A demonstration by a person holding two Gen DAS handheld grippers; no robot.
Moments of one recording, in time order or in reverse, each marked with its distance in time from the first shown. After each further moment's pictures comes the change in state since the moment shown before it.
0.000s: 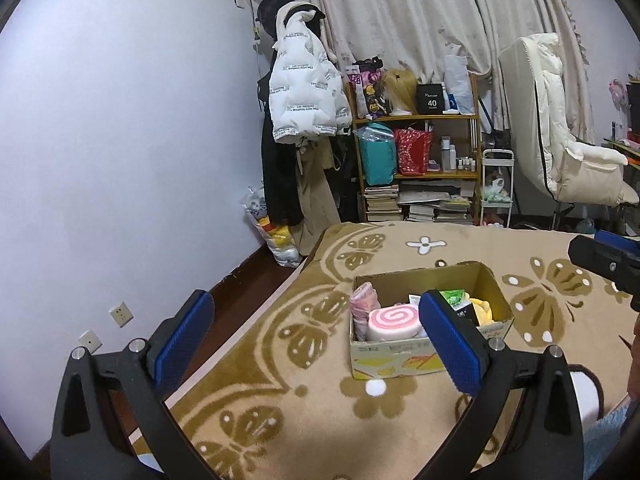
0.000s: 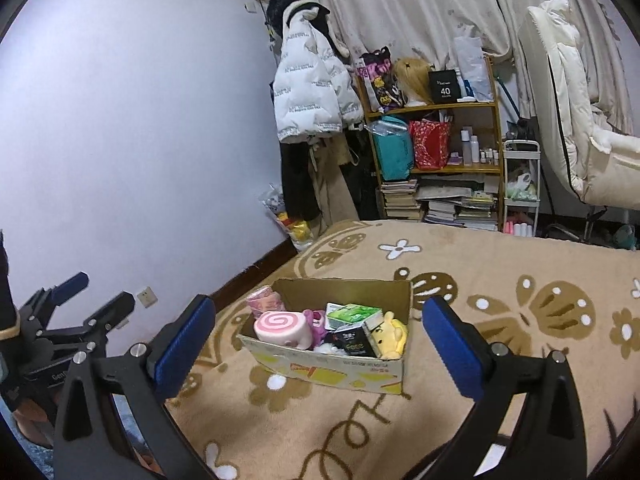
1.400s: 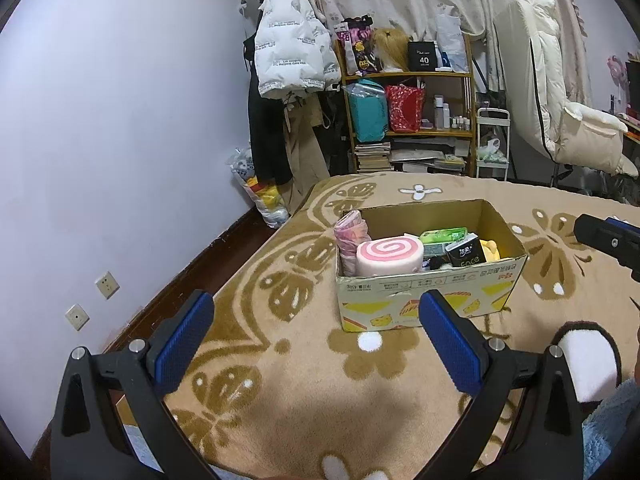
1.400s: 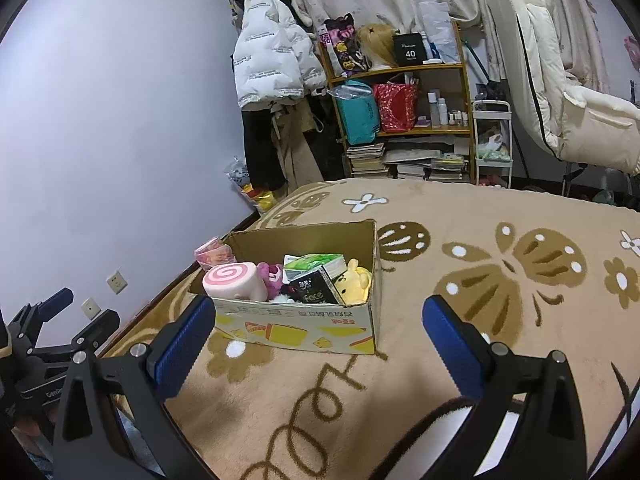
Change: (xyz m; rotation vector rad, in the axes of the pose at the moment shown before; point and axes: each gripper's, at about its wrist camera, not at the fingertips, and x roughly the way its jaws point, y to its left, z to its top) left arm 0.045 -0.019 -0.061 0.018 0.124 -0.025; right arm 0.035 -0.030 -0.052 0.060 0.094 -0.123
